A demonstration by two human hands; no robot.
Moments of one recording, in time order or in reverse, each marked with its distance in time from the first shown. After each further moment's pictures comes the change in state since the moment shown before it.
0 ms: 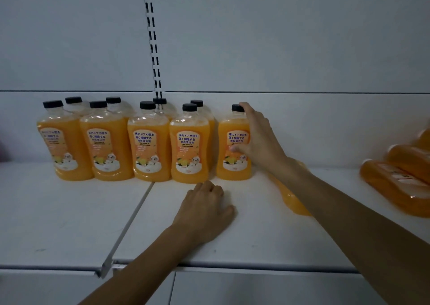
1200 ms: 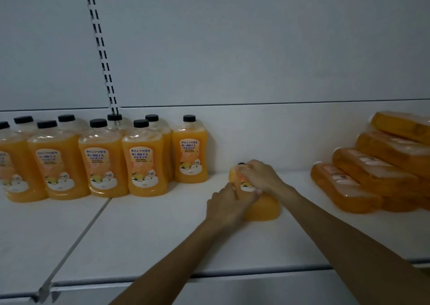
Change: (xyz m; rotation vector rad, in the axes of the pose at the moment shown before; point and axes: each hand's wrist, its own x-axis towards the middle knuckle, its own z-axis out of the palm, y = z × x) left_hand 0.049 0.122 0.018 -0.699 -0.156 -0.187; right_hand -0.048 0.093 -0.049 0.094 -0.310 0.594
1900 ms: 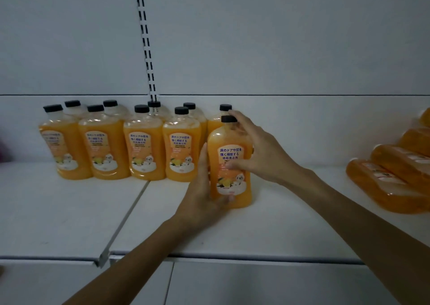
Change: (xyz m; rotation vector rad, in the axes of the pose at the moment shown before) left_hand -0.031 -0.079 -0.080 -0.106 0.232 0.399; right_hand -0.052 -0.093 0.014 0.050 0.021 -0.652
